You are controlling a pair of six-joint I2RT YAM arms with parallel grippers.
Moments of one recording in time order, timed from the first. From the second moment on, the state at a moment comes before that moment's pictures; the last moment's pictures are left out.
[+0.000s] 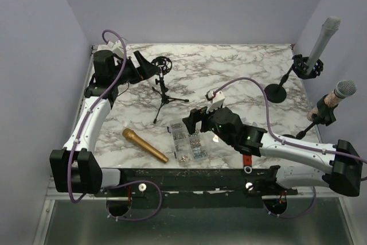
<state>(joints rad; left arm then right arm) -0.05 1.30 1.11 -0.12 0.64 -0.60 1.09 1.17 0.77 0.09 0.42 0.41</state>
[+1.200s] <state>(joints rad) -0.38 1.19 0.60 0.09 0.04 -0.43 1.08 0.72 0.57 0.10 0.48 0.32</state>
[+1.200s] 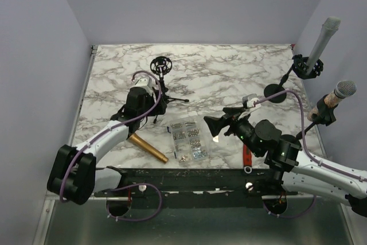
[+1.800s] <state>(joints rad) -0.39 1.58 0.88 -0.02 -0.04 -0.43 1.08 0.62 0.57 0.06 0.51 0.31</state>
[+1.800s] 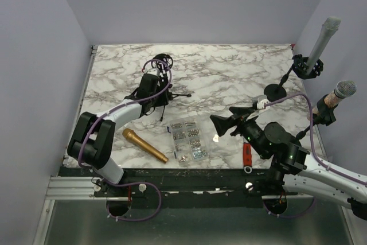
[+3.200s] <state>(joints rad) -0.29 1.55 1.03 -0.23 0.22 -0.55 1.08 0.76 0.63 -0.05 0.57 0.32</state>
